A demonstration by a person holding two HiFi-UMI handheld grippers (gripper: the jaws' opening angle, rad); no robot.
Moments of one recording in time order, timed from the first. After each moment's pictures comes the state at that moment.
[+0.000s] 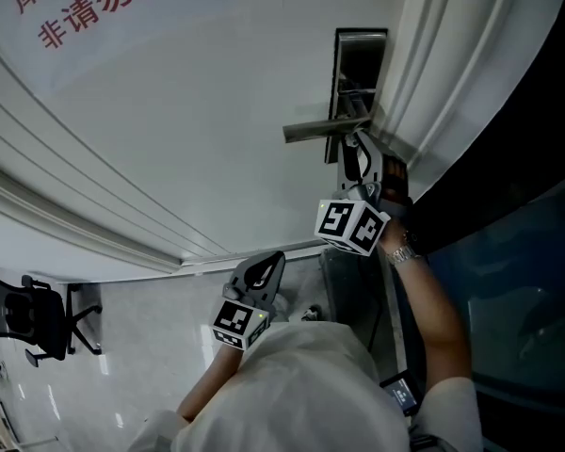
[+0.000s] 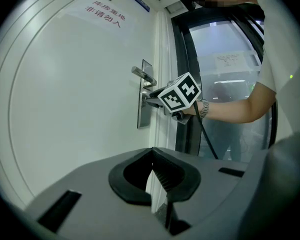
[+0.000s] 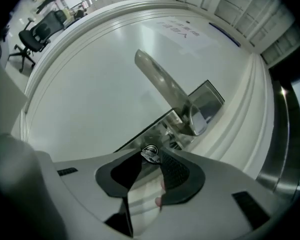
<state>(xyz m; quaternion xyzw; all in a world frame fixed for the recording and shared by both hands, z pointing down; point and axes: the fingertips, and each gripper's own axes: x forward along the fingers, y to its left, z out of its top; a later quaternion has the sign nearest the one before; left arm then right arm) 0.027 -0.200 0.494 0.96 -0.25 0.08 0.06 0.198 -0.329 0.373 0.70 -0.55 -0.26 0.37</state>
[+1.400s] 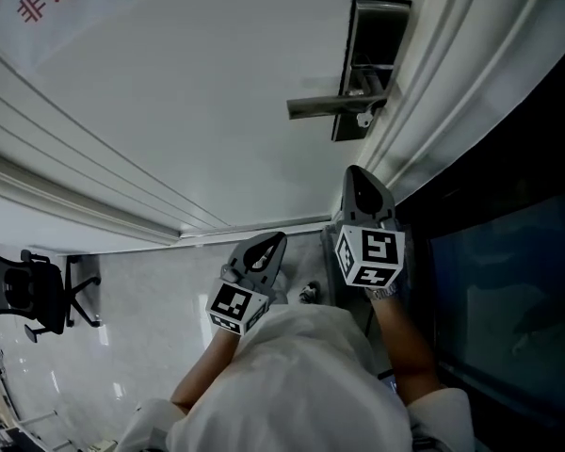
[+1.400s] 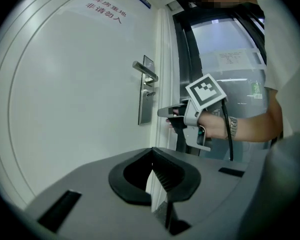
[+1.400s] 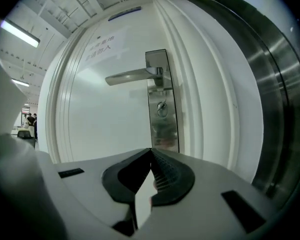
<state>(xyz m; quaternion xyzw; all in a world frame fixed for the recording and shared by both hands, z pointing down) 0.031 -0.204 0.503 0.96 -0.26 0.09 0.07 0.179 -0.269 0.443 0.72 -0.69 0.07 0.04</state>
